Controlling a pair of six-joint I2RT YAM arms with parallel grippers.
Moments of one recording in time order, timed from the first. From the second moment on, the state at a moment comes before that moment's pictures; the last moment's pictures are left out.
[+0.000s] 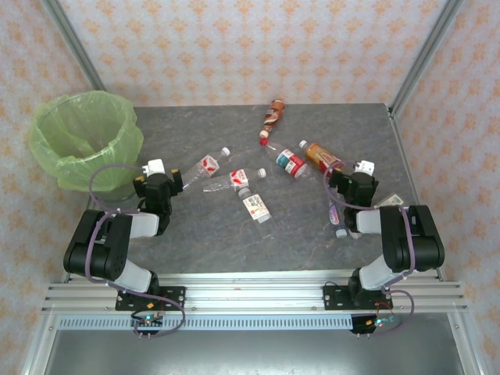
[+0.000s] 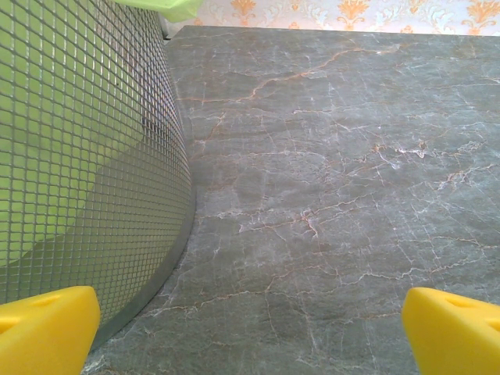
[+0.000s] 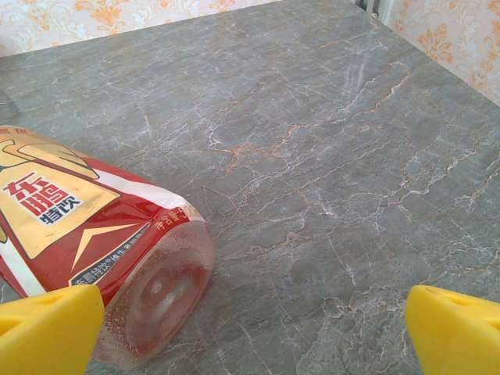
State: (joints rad) left arm -0.07 1.50 0.40 0.67 -0.44 -0.12; right arm 0.02 1.54 0.40 0.72 0.22 0.19
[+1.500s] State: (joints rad) left arm -0.22 1.58 1.27 -0.68 -0.23 -0.33; right arm 0.02 0.99 0.48 0.03 0.06 0.50
